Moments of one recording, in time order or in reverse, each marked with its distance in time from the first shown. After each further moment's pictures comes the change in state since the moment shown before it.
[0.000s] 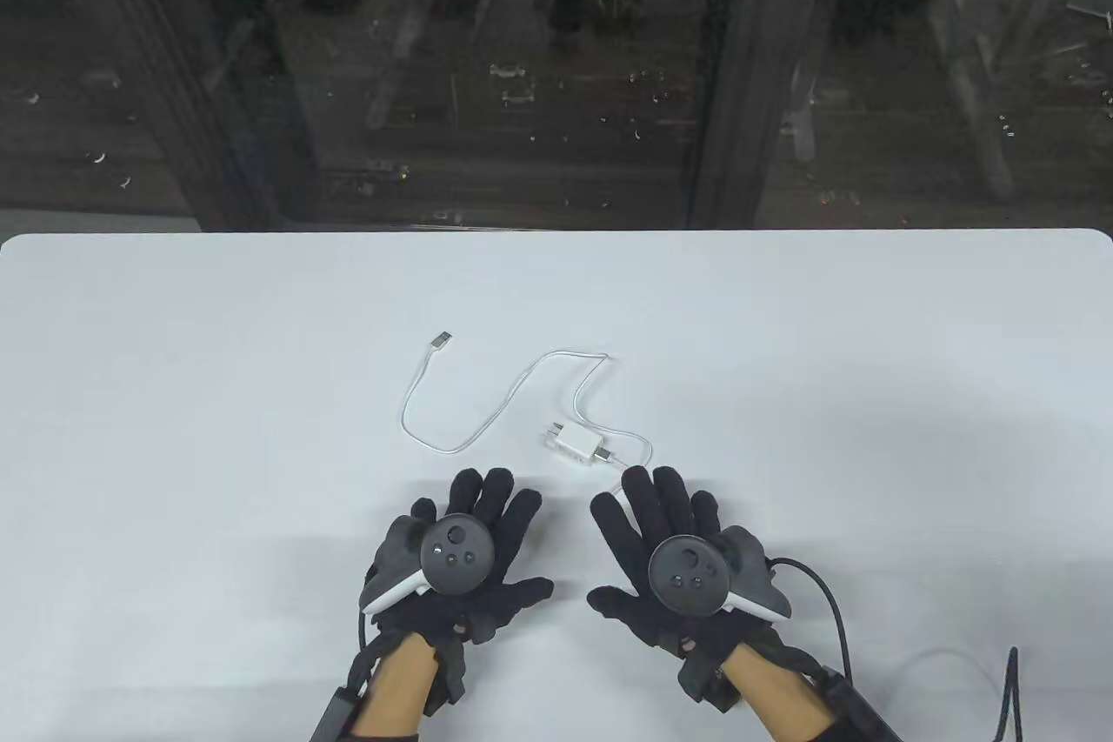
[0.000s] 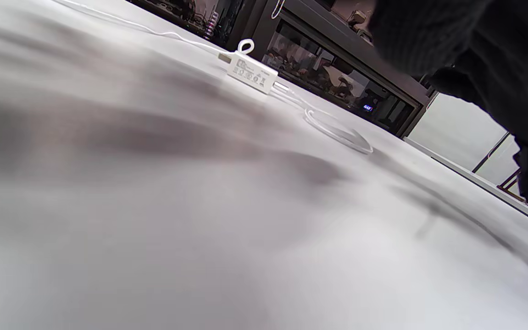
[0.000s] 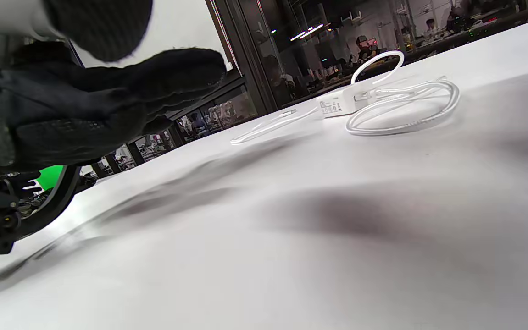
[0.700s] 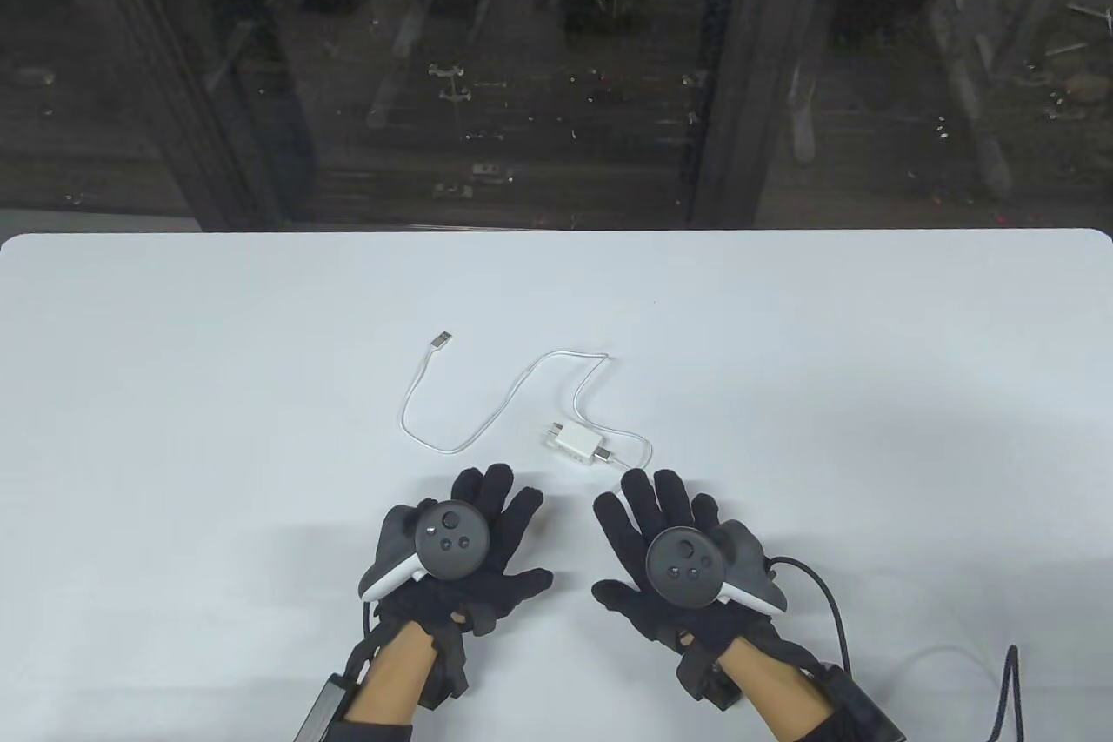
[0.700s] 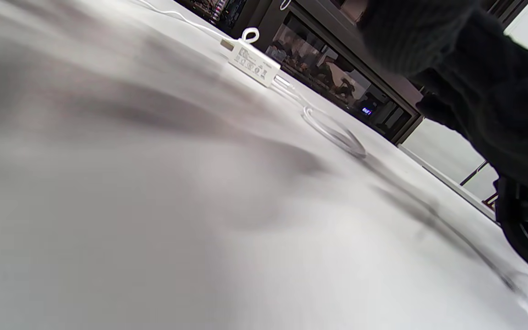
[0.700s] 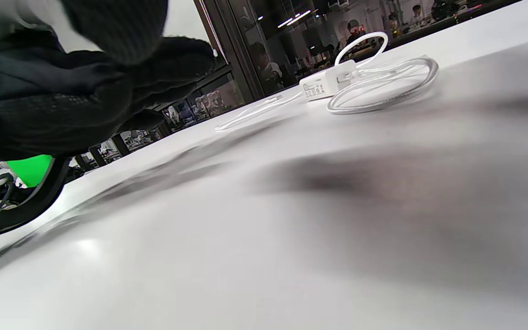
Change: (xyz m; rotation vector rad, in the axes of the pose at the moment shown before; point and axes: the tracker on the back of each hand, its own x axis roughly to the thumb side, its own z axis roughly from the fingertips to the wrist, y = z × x) left_hand -0.008 0.001 -0.006 -0.019 -0.004 0.106; right_hand -0.008 0.006 -0.005 0.031 0.044 -0.007
